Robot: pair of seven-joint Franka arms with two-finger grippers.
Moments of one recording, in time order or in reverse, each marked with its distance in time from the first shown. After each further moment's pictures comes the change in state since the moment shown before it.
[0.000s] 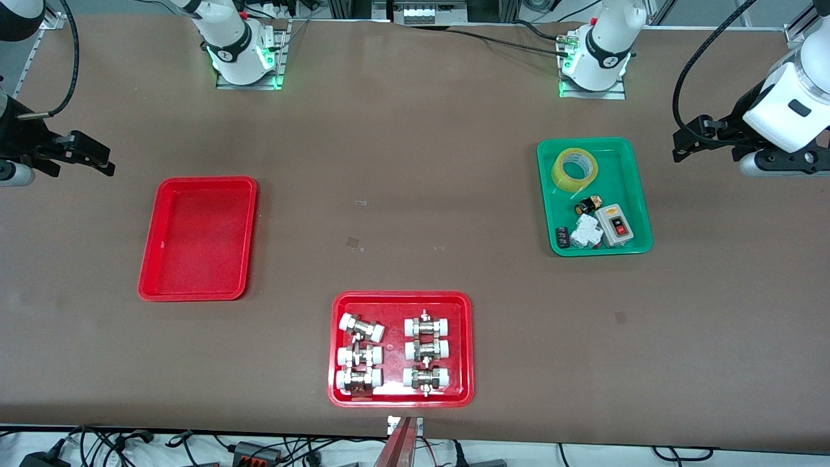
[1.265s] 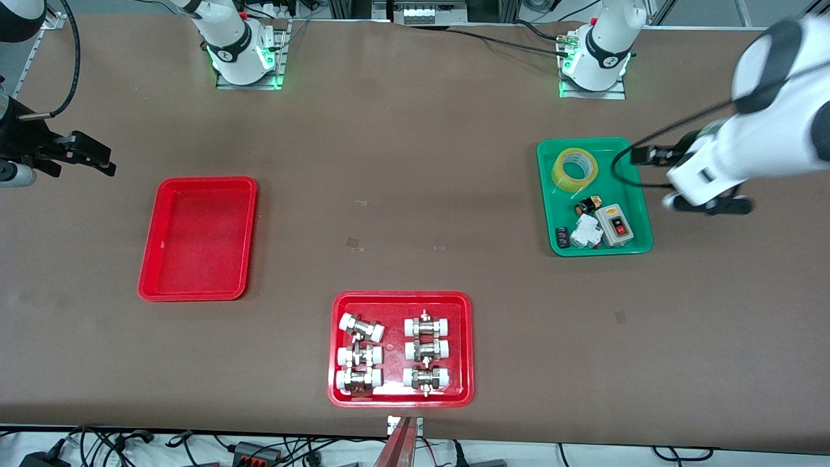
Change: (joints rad) left arm -0.001 0.112 -0.005 -0.280 -0.049 0.030 0.045; right arm 0.000 0.002 0.001 -0.001 0.000 -0.001 0.000
